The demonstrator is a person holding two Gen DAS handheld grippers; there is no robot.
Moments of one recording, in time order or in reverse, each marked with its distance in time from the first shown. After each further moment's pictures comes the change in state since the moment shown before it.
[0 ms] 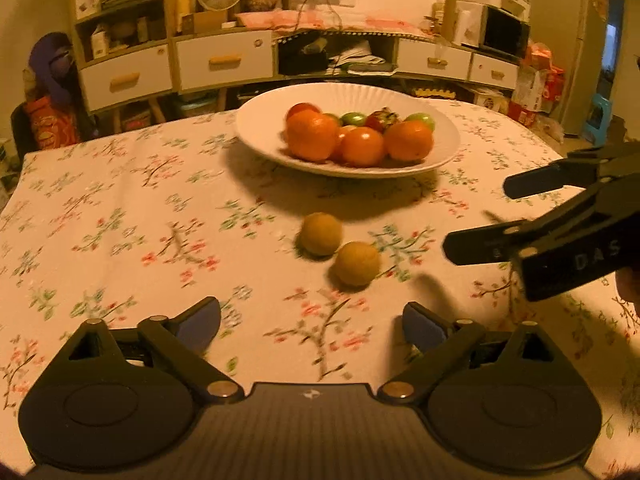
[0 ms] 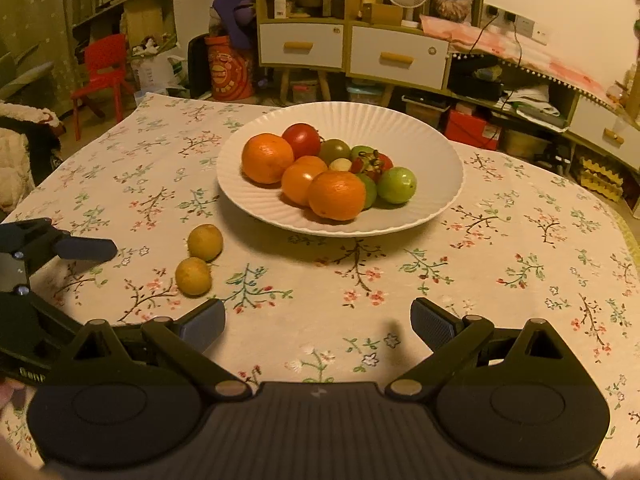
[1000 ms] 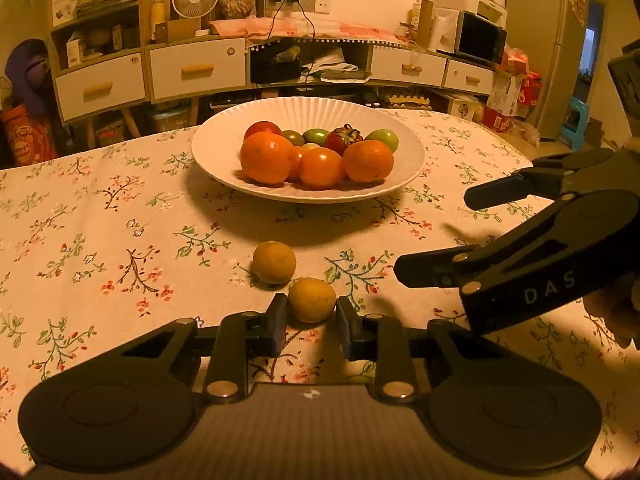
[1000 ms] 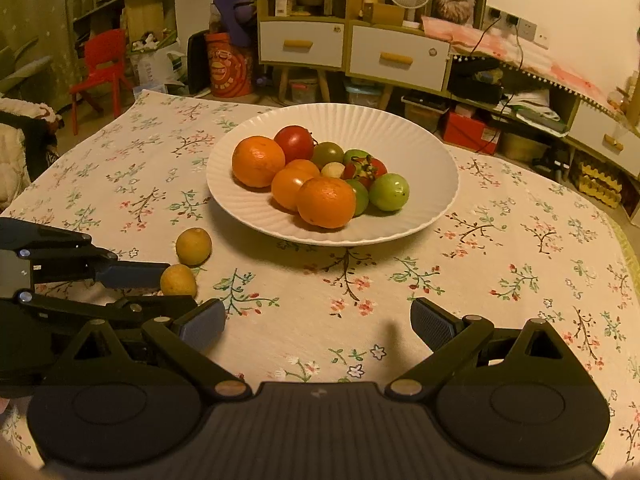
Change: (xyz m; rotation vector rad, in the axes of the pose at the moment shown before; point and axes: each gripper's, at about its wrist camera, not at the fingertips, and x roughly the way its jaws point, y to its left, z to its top) left arm 0.002 -0.010 0.011 0.009 -0.016 -0.076; right arm 0.003 -0.002 0.006 -0.029 0.009 -0.002
